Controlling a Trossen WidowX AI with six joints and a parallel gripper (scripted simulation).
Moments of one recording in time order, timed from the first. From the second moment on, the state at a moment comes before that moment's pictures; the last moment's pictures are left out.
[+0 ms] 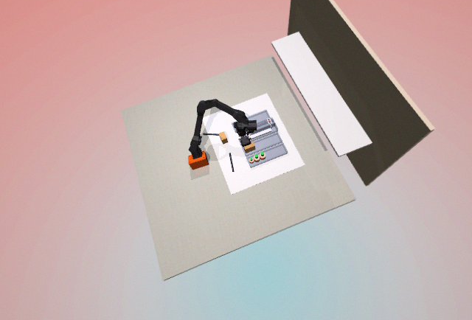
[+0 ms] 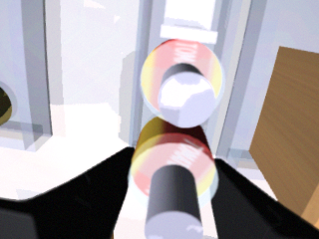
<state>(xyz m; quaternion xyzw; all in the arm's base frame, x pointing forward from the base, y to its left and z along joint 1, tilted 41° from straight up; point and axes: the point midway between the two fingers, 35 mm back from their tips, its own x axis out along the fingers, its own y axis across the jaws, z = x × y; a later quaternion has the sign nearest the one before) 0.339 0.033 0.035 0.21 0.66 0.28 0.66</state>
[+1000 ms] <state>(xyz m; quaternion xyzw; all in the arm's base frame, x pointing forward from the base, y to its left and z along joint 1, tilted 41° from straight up) 0.341 0.033 0.035 0.21 0.66 0.28 0.66</state>
